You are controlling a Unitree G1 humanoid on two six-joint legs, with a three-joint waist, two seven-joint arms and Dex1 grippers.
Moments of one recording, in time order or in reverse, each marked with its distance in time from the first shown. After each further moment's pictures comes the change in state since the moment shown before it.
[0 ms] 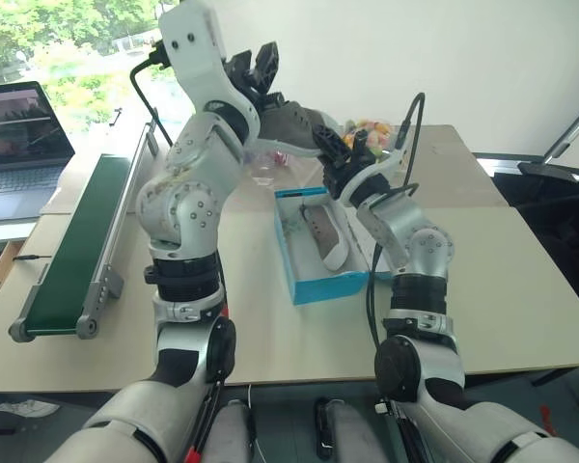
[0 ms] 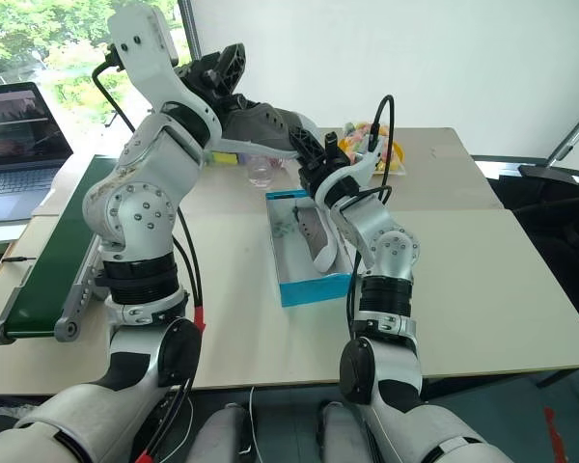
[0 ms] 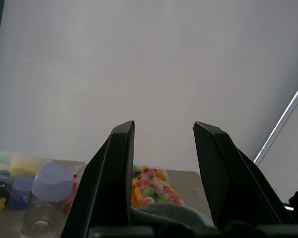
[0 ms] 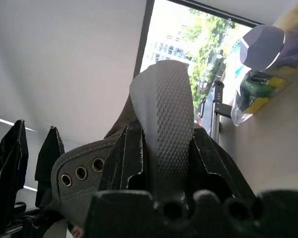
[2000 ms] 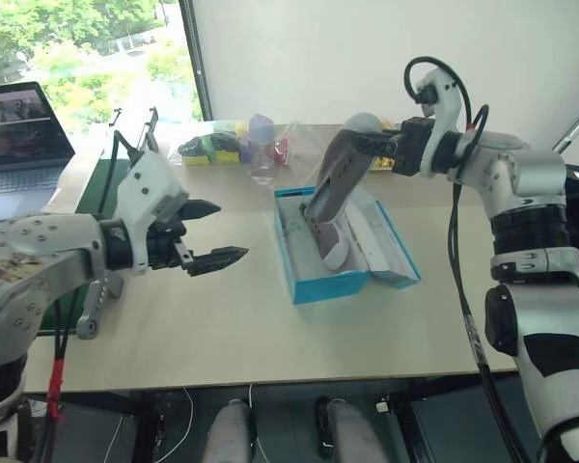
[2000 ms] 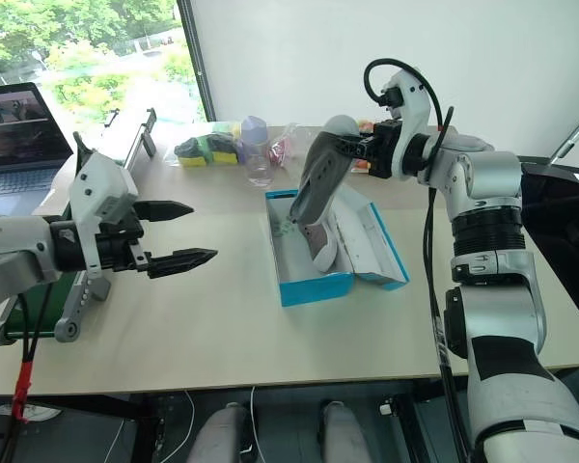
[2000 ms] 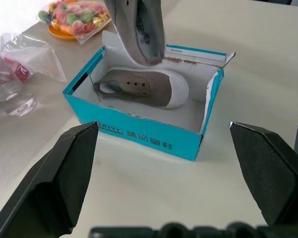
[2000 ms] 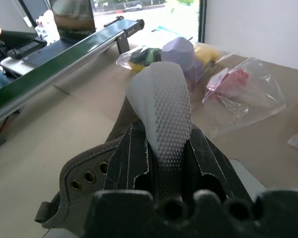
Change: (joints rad) left arm 0.515 0.859 -0.063 -0.468 -0.307 0.268 -0.770; right arm -0.247 -0.587 0.487 0.267 -0.845 -0.013 0.887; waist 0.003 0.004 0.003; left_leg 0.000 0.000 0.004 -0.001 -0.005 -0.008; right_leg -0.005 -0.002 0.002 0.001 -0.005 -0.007
